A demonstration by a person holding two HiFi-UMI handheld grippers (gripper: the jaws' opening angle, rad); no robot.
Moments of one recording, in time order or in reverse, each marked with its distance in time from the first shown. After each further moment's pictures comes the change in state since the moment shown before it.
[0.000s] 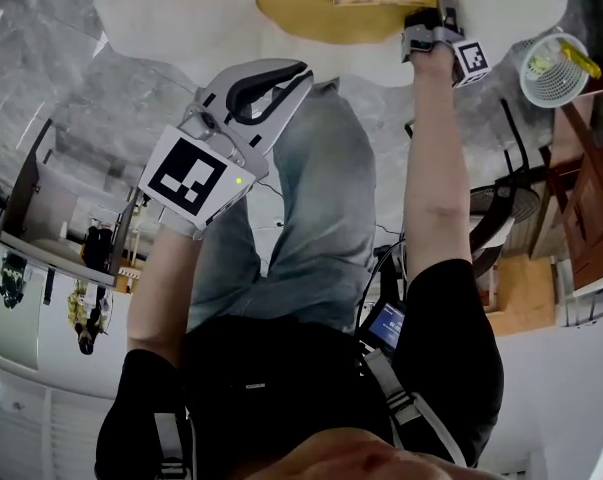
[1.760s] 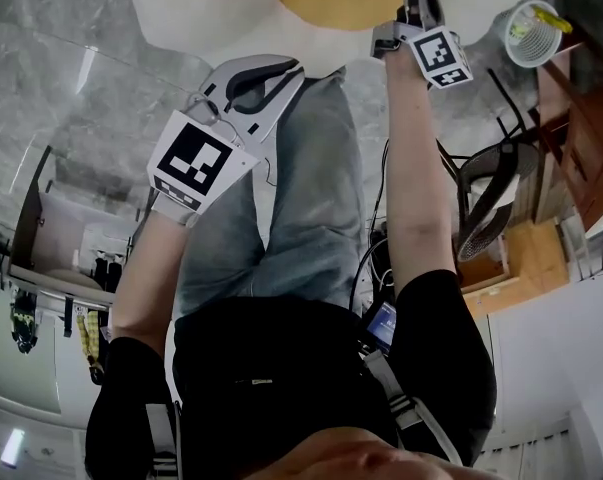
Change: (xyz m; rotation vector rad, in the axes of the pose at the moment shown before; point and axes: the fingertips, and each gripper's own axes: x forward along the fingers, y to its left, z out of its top) left arm -0.124 0.006 -0.006 0.141 0.096 -0.134; right arm -0.069 0.190 -0.130 -0.799 -0.088 0.037
